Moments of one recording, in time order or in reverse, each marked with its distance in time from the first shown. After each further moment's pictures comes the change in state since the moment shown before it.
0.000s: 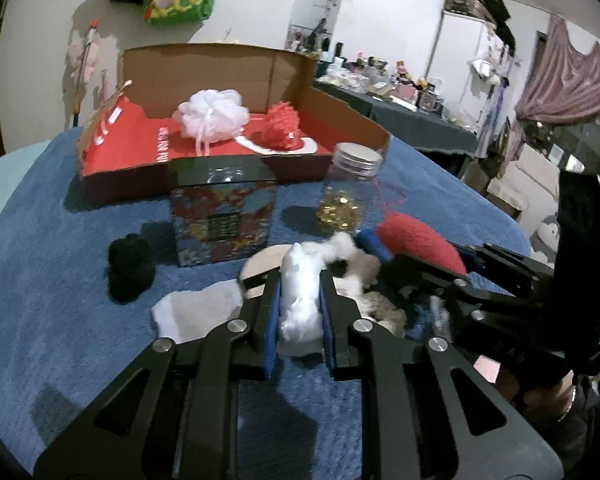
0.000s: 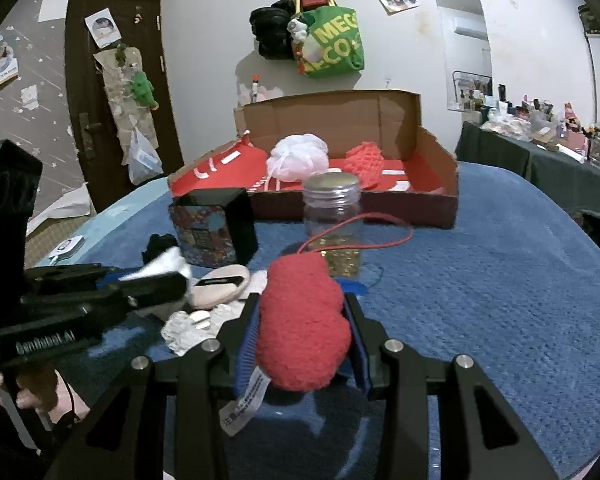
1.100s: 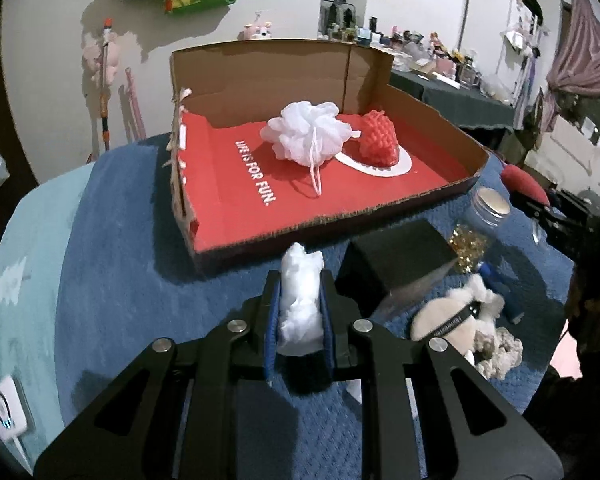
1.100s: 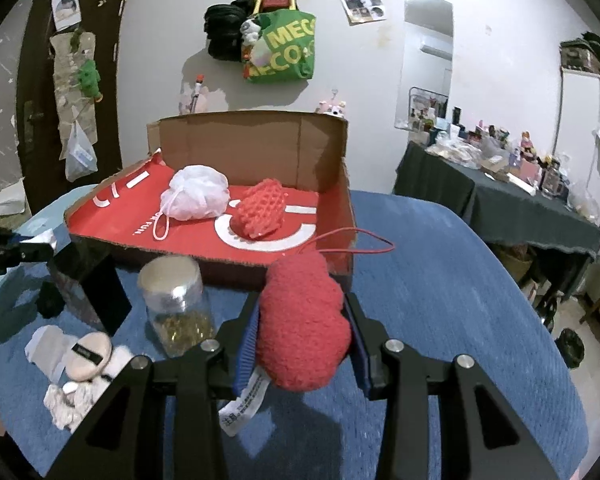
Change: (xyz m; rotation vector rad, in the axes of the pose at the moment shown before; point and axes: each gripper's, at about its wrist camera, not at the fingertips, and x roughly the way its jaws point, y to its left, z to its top) left arm 0.009 0.094 0.071 0.062 0.120 0.131; right arm 0.030 -0.069 0.068 -0.072 -0.003 -0.229
